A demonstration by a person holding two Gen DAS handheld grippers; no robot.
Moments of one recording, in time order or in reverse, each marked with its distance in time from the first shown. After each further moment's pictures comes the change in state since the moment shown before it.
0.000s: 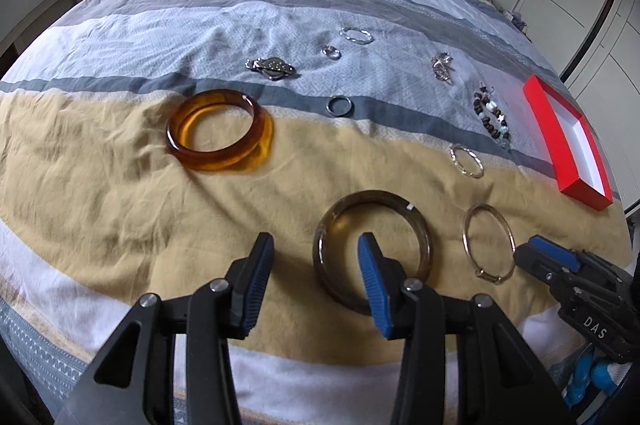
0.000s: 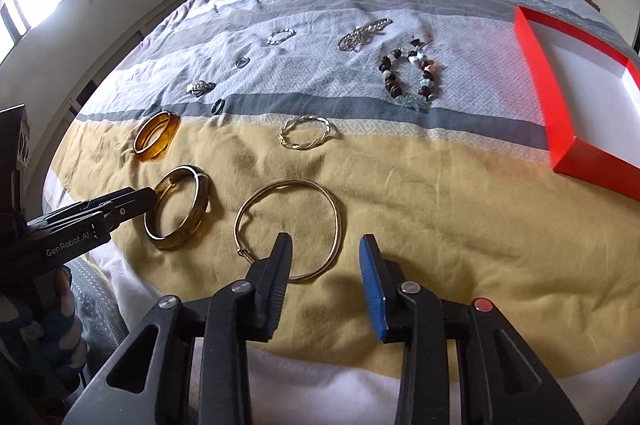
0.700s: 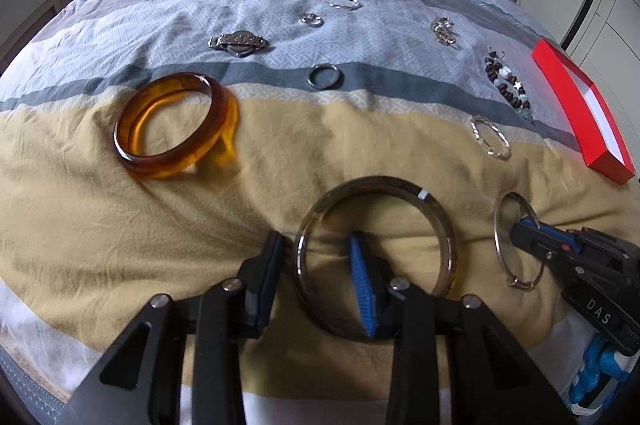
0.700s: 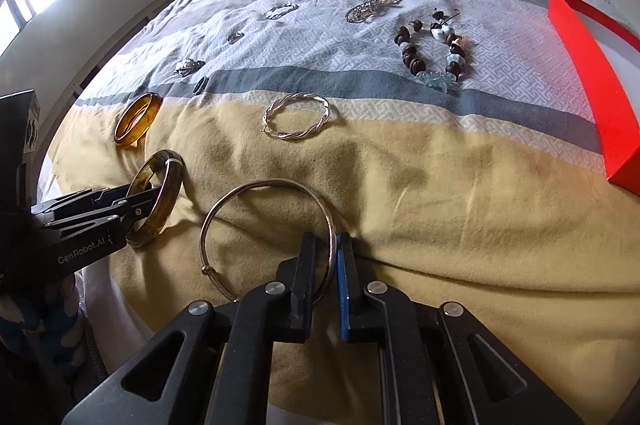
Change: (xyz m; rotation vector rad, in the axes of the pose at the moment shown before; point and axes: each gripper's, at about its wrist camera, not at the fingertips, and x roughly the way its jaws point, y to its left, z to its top) left arm 0.043 -0.013 -0.002 0.092 0.016 0.020; right arm 0.042 -0.004 0.002 -0.048 0.009 0.018
